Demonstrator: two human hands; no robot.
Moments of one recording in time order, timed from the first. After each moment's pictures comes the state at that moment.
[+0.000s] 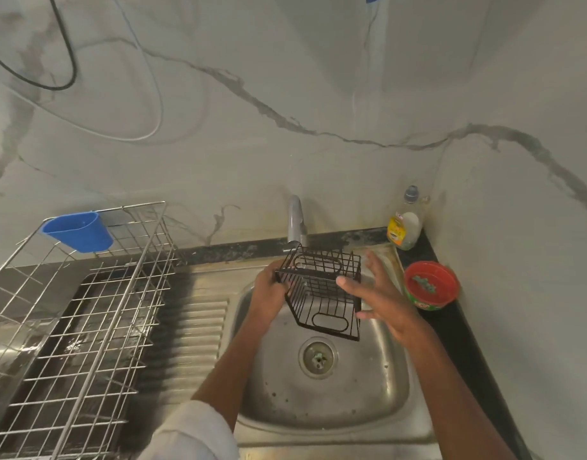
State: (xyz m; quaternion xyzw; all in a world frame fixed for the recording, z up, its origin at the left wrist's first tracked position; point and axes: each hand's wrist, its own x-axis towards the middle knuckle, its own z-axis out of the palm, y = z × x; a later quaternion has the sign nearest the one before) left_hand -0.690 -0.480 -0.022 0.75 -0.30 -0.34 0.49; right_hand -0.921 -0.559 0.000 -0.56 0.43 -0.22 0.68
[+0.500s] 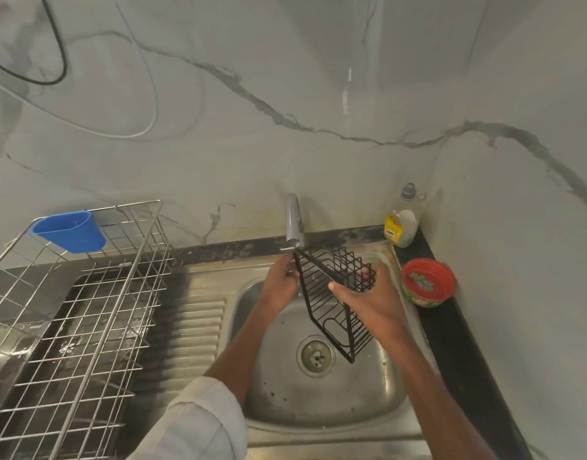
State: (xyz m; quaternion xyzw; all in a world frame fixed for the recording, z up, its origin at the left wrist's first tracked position) left_hand -0.692 -0.507 -0.029 0.74 -0.39 -0.34 0.42; right_hand -0.906 -0.531 -0.002 -0.60 0.55 -0.31 0.50
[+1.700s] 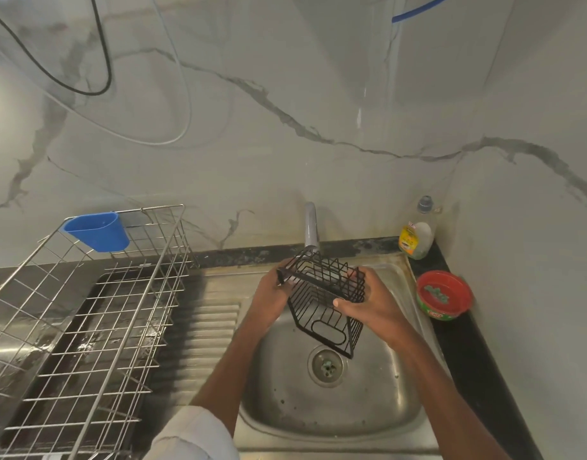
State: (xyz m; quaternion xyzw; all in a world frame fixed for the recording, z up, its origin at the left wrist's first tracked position) left_hand -0.660 -0.463 -0.018 0.75 -0.36 -0.32 0.45; right_hand -0.890 -0.538 -0.004 -0.67 0.43 -0.24 0.56
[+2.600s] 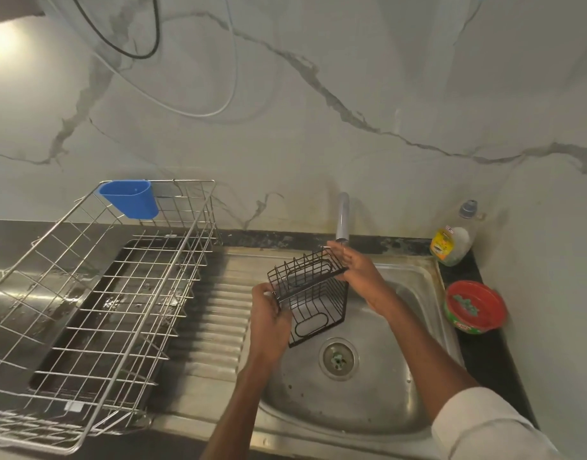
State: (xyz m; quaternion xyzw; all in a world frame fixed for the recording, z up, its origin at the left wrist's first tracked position) left_hand -0.682 -0.379 -0.040 0.78 -0.25 -0.22 0.54; right_hand -0.799 -0.574 -0.006 -0.66 0.35 -0.17 0.64
